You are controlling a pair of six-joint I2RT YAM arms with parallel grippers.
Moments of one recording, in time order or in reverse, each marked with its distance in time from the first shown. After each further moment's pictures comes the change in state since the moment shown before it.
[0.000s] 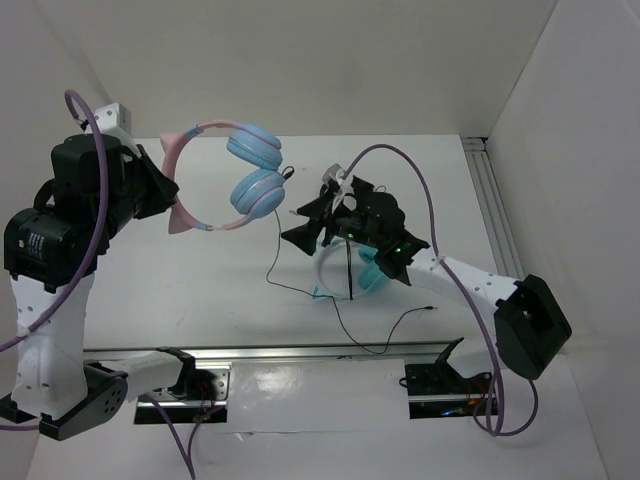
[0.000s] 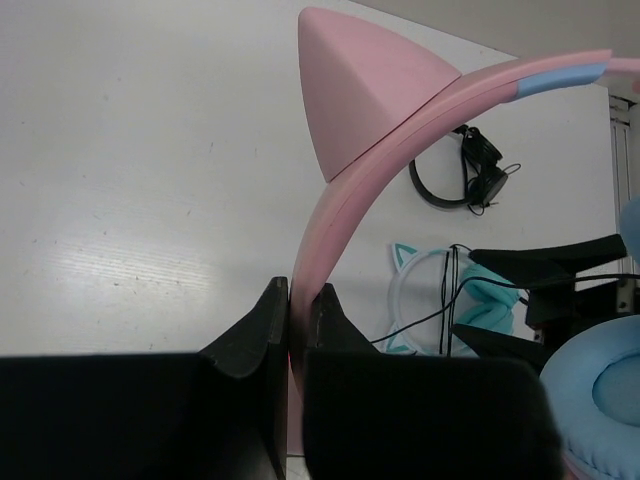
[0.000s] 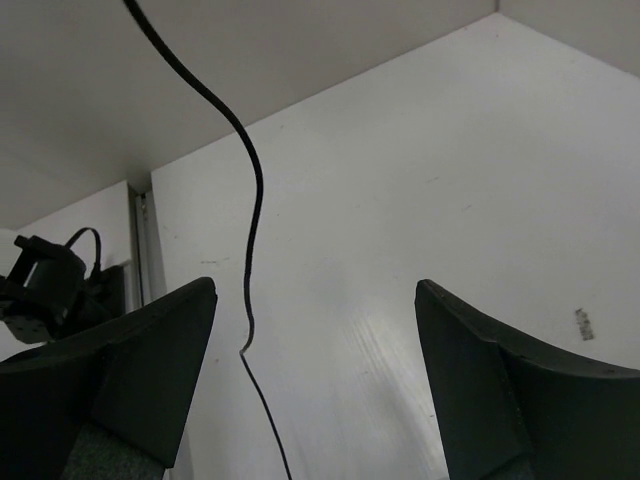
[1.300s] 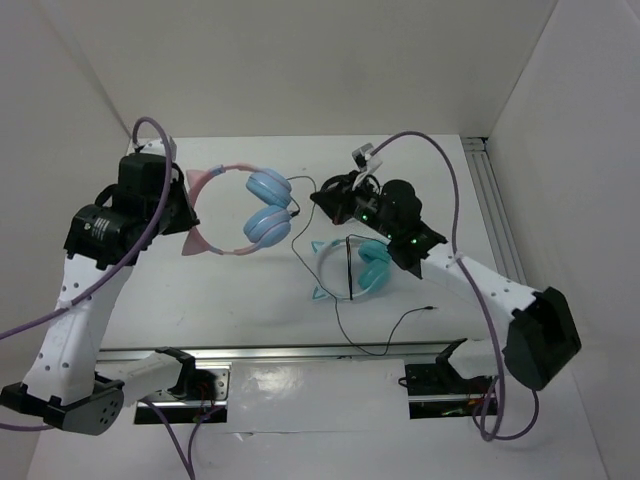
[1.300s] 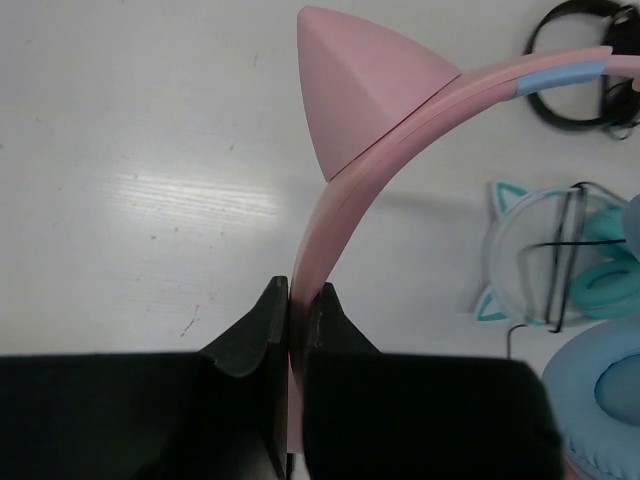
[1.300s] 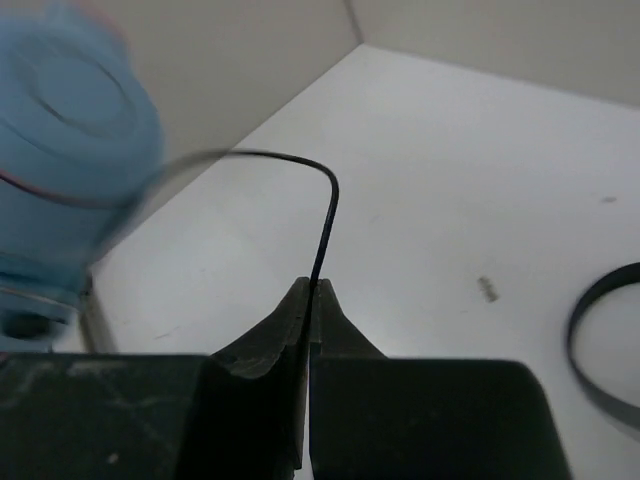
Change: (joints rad) left arm 0.000 -0.061 -0.405 0.144 -0.002 0.060; right arm -0.101 -0.011 0.016 -0.051 0.146 0.156
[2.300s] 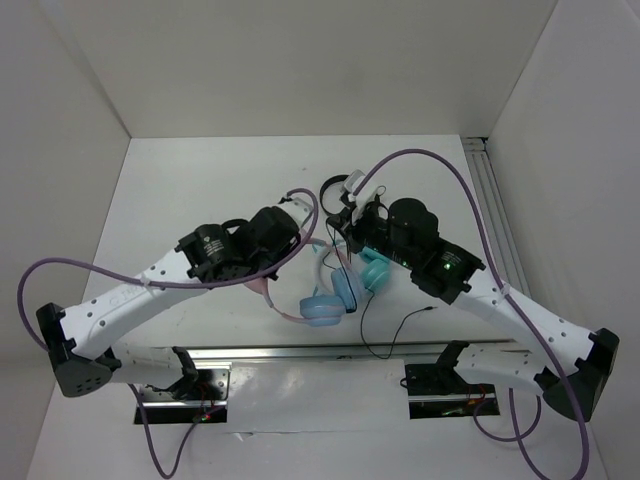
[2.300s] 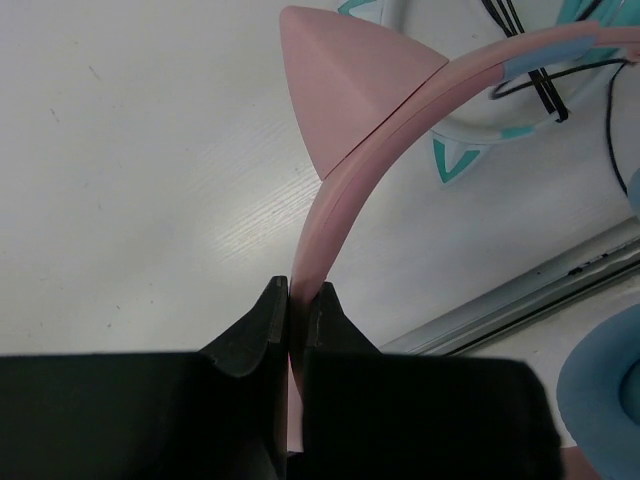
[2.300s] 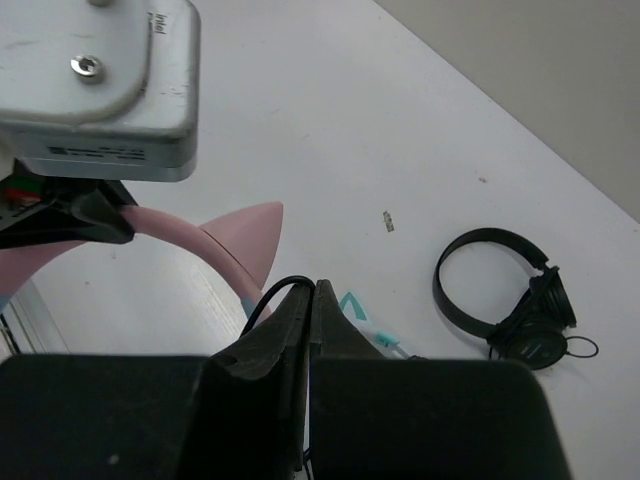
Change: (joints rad) left arm -0.654 0.163 -0.232 0.143 -0.149 0.178; right arm 0.218 -0.288 0.136 -0.594 0.275 -0.498
